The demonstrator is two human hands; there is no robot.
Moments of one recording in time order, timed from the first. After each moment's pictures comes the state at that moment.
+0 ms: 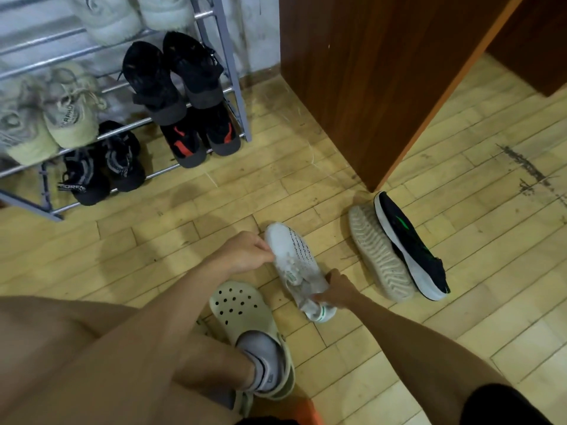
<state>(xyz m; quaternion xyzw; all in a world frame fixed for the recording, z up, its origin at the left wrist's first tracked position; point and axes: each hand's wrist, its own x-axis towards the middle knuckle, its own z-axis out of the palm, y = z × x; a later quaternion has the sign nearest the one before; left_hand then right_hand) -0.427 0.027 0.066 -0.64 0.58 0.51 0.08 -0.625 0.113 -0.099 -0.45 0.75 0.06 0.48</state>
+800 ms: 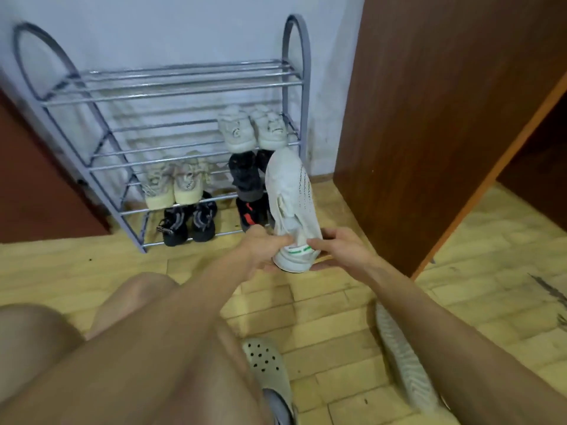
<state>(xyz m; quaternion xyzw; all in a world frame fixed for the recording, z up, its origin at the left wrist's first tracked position) -0.390 0.020 0.201 -0.67 0.43 0.55 -0.26 -0.563 0.004 0.170 -0.51 0.54 -0.29 0.60</state>
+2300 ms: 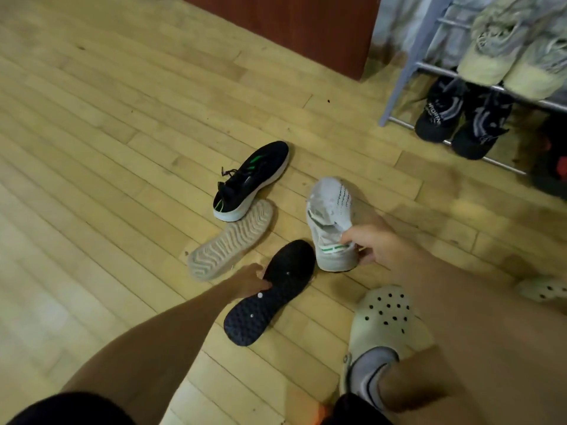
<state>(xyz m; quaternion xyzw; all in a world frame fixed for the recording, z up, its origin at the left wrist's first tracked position) -0.020 0.296 -0.081 -0.82 0.18 0.54 -0.02 -0.154 0.073 -0.012 -0.58 0.57 0.20 0.54</state>
